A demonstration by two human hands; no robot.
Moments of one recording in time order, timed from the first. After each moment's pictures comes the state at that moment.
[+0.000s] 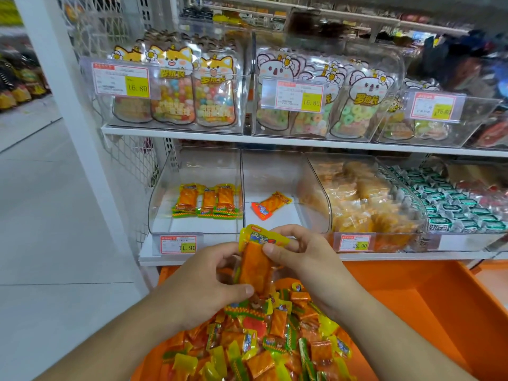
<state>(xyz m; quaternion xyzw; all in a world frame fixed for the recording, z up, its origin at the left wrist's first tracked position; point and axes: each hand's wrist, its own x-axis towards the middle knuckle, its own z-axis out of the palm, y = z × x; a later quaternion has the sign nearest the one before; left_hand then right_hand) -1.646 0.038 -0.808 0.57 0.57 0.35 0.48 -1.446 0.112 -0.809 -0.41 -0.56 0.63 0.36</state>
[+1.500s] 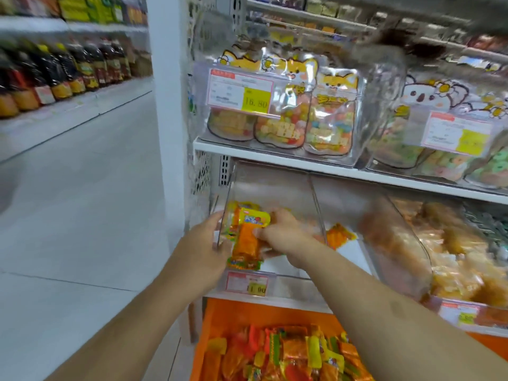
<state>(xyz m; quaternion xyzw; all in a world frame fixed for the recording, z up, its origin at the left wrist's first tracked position) -1.791 0.097 -0.823 0.50 0.73 0.40 0.24 -1.664 0.248 -0.844 -0.52 -0.67 0.50 0.18</state>
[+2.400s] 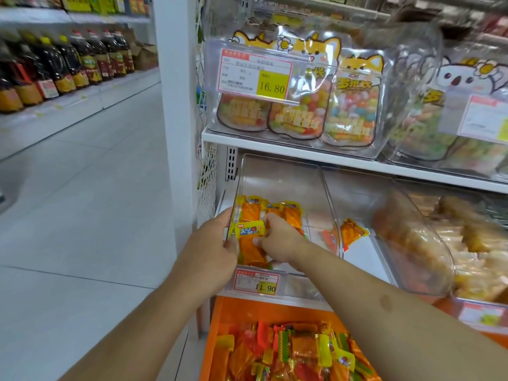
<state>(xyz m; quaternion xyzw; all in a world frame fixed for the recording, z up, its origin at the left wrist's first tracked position) -1.794 0.108 -0.837 0.49 0.74 0.39 0.26 -1.679 0.257 -0.878 -0.52 -0.75 0.40 0.07</state>
